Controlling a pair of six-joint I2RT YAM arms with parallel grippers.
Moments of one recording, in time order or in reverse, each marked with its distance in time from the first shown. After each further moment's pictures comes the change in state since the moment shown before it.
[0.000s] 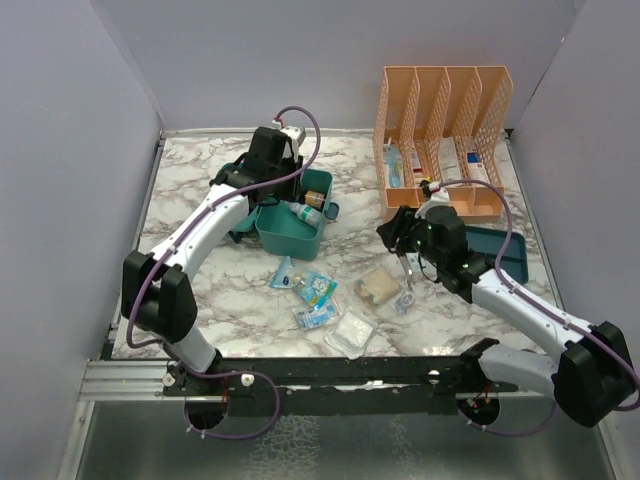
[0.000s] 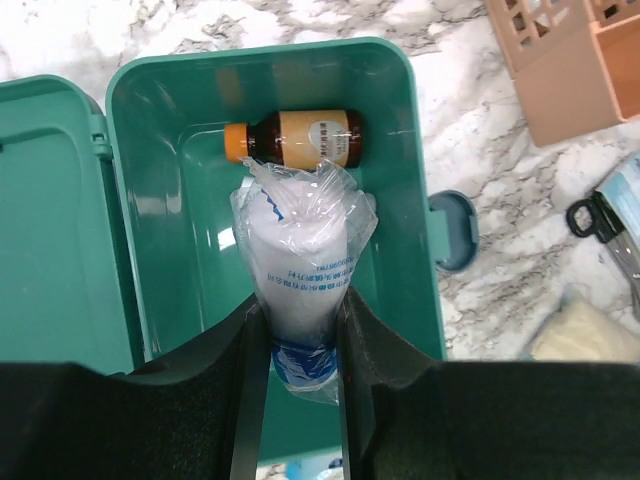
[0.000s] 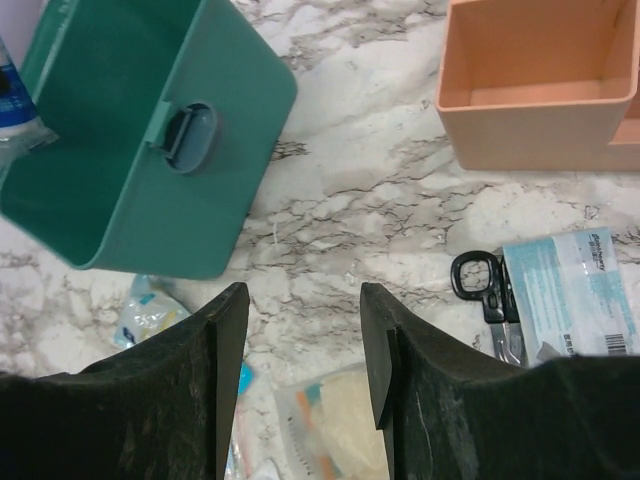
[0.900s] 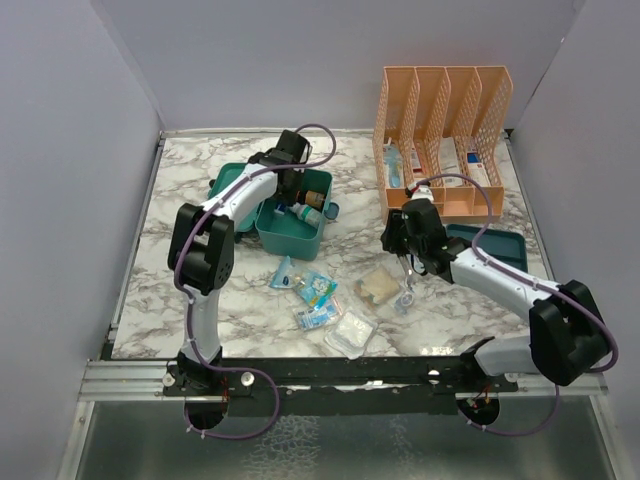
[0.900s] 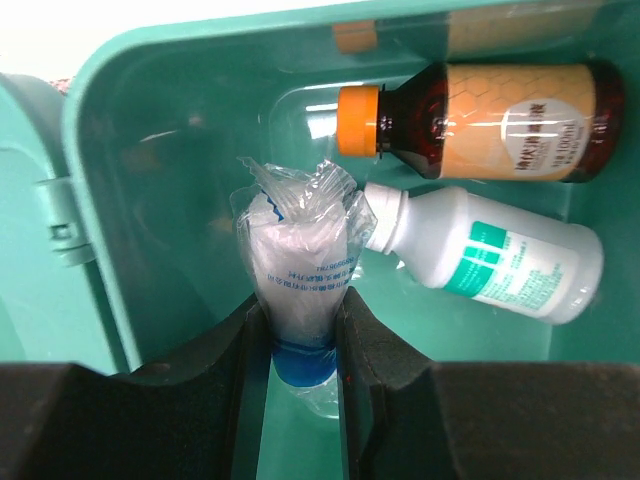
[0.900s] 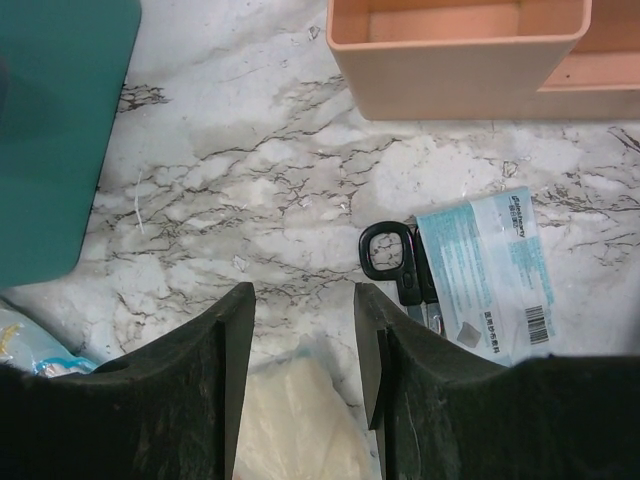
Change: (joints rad) left arm 0.029 0.429 0.266 -0.175 -0.210 0.114; right arm 0.000 0.263 0.112 -0.143 0.136 -0.090
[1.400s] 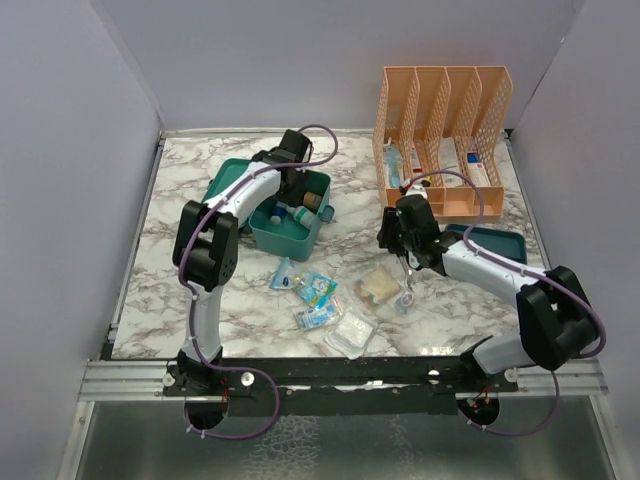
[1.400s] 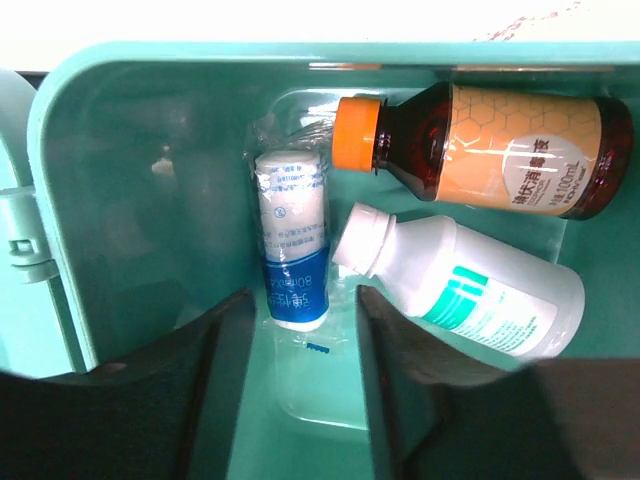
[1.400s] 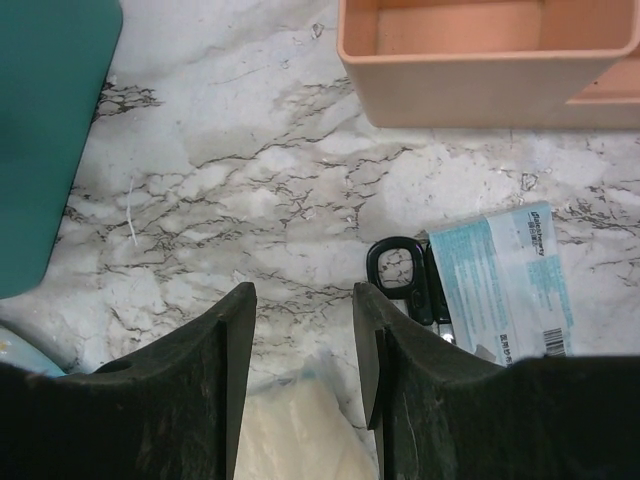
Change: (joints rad) left arm 0.002 0.060 0.048 -0.032 -0.021 0.003; right arm 0.000 0.091 0.042 0.010 -0.008 0.002
